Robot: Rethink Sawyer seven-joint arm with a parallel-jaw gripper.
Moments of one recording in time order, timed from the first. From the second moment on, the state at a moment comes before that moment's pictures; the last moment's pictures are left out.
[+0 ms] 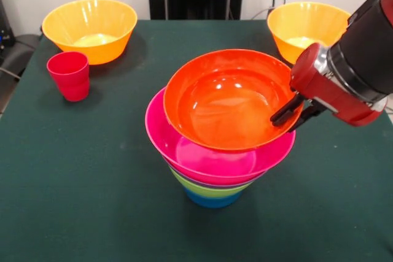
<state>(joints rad) 0.09 0.11 -0.58 0.16 0.11 1.52 2.09</state>
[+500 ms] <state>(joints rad) 0.08 0.13 -0.60 0.16 0.11 1.51 2.09</state>
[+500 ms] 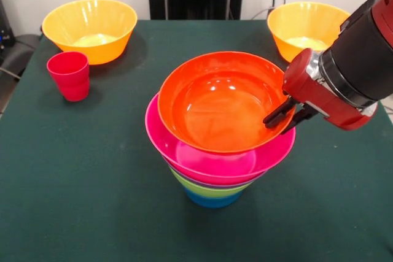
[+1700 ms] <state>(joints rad) 0.07 0.15 -0.61 0.16 0.11 1.36 2.09</state>
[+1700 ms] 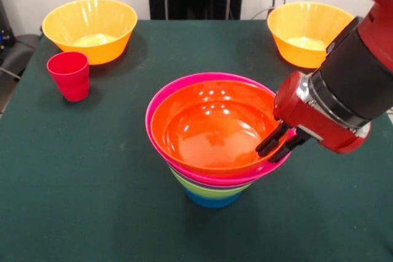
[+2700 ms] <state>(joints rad) 0.07 0.16 -0.61 0.21 0.11 1.30 2.09</state>
